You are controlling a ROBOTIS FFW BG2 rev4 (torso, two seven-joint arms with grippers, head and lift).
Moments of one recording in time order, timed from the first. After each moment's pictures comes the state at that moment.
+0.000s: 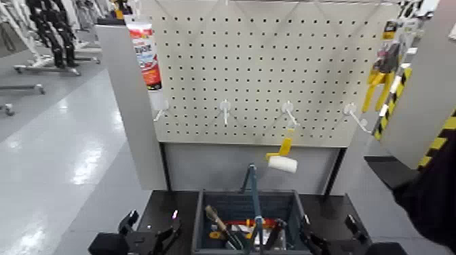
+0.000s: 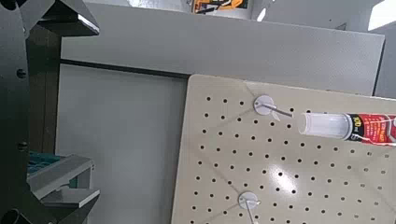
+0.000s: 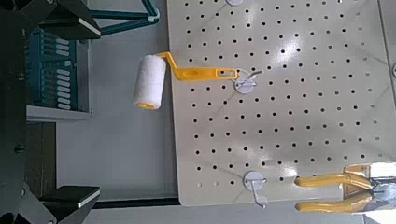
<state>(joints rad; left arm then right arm) 0.17 0.13 -0.18 -1.49 0.24 -0.35 0.00 0.35 -0.03 0.03 -1.75 -0.09 -0.21 0.03</state>
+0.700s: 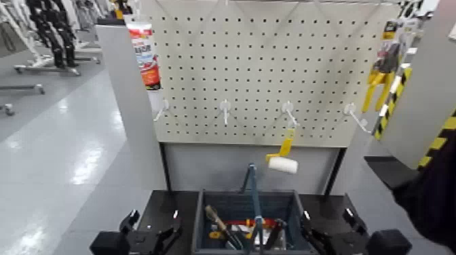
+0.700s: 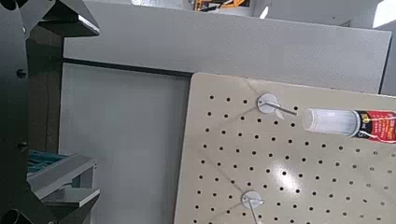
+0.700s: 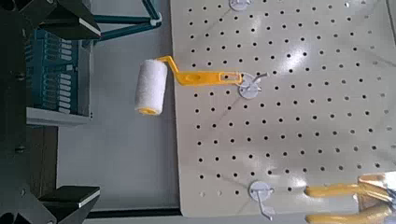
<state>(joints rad) 0.16 0.13 -0.18 -1.49 0.24 -0.34 0.00 0.32 -0.04 -0.01 -1.77 -0.11 -0.12 0.14</state>
